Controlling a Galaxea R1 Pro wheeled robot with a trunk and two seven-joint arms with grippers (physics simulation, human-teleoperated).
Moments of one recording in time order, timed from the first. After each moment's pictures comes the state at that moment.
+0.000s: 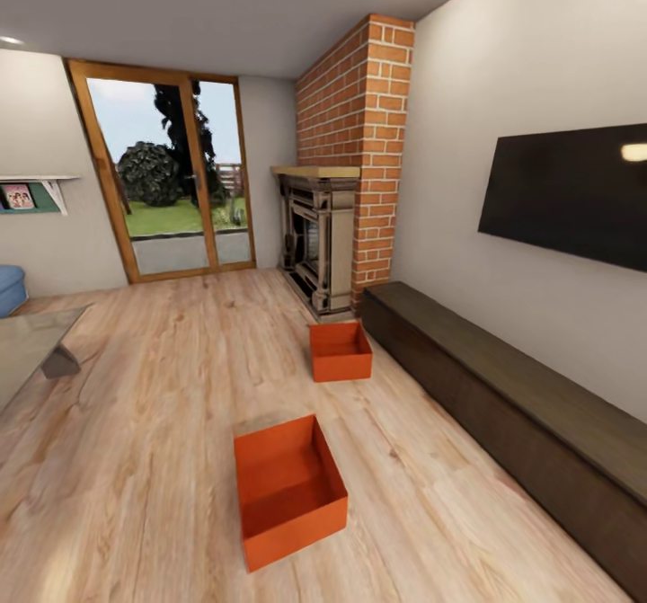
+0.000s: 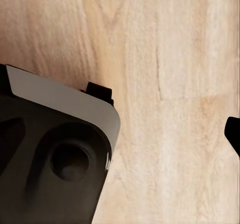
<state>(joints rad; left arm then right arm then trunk) 0.00 0.00 0.00 -0.08 0.29 -0.04 0.00 -0.14 -0.03 0.19 0.03 0.16 -0.16 -0.06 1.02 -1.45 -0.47</state>
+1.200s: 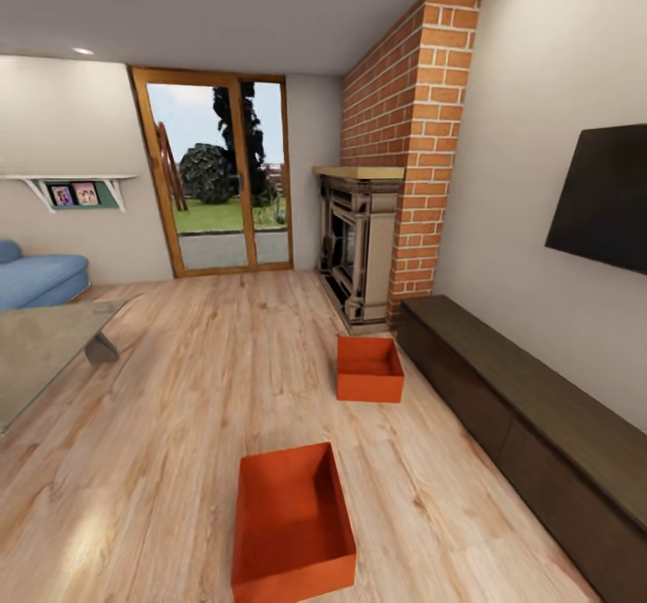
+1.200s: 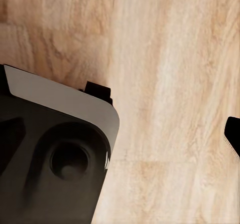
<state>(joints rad) 0.00 0.00 0.00 -0.08 0.29 -0.04 0.00 -0.14 -0.02 0.19 0.03 0.15 -0.16 -0.07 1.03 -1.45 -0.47</state>
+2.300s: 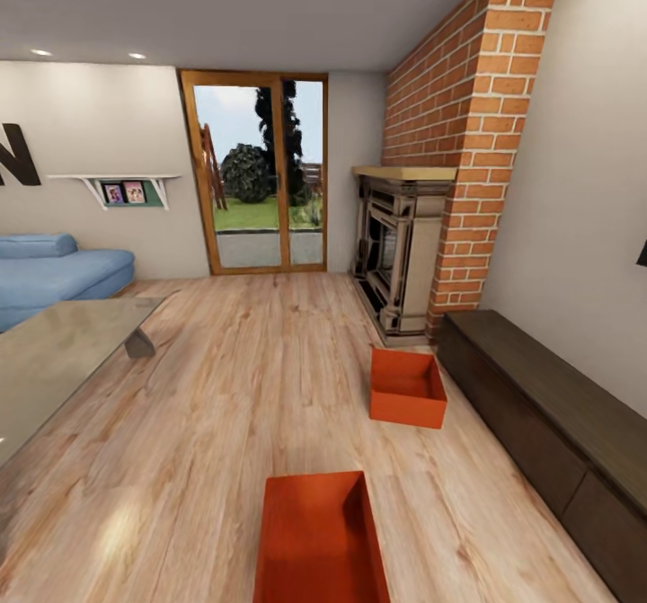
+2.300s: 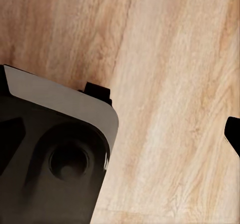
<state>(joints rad) 0.00 0.00 0.00 -0.08 0.29 -0.04 0.00 -0.14 -0.03 0.19 0.03 0.16 -0.16 -0.07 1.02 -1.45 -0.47</state>
